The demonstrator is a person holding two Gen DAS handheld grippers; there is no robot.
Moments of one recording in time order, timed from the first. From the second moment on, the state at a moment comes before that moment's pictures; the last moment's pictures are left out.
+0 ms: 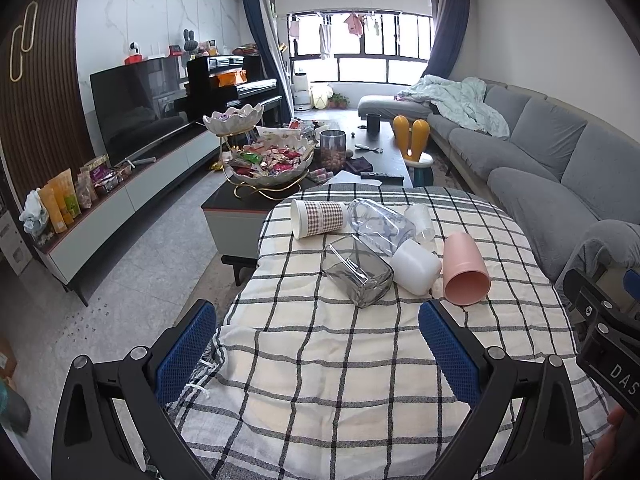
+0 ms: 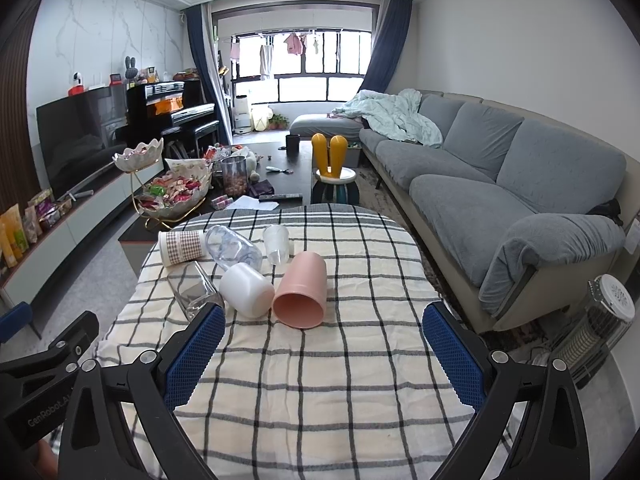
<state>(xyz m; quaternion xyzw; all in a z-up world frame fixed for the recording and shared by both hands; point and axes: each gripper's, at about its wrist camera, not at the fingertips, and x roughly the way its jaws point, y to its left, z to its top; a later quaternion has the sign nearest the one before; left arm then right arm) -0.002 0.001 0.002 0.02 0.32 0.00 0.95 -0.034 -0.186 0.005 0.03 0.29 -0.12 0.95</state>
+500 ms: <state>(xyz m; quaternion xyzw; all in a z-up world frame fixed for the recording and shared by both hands) -0.002 0.003 0.004 0.02 0.32 0.00 0.95 -0.033 -0.186 0.005 0.03 0.29 -0.12 0.95</state>
